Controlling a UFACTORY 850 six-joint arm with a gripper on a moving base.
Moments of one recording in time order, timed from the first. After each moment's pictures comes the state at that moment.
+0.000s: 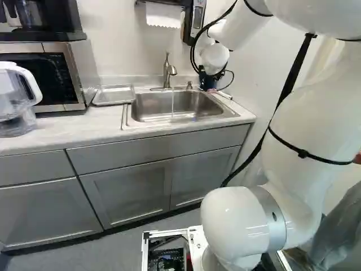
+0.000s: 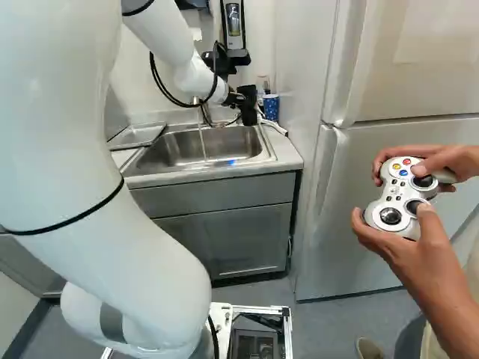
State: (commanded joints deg) arm -1.4 -1.0 -54.0 56.1 18.9 -47.2
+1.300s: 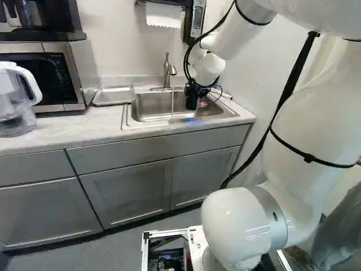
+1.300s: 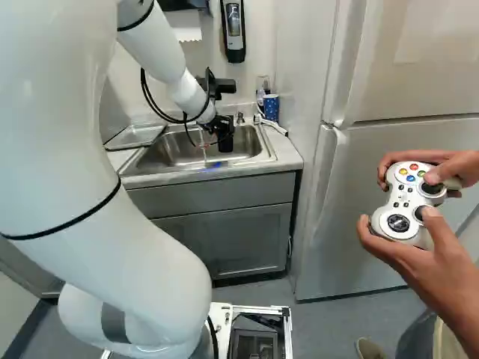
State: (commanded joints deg) arm 1.8 -0.5 -48.7 56.1 3.5 -47.2
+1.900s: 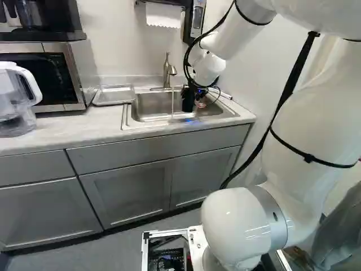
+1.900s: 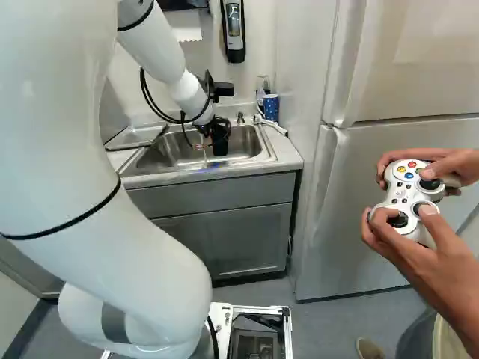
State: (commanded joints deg) arm 2.2 -0.5 -48.7 55.5 0.1 -47.2
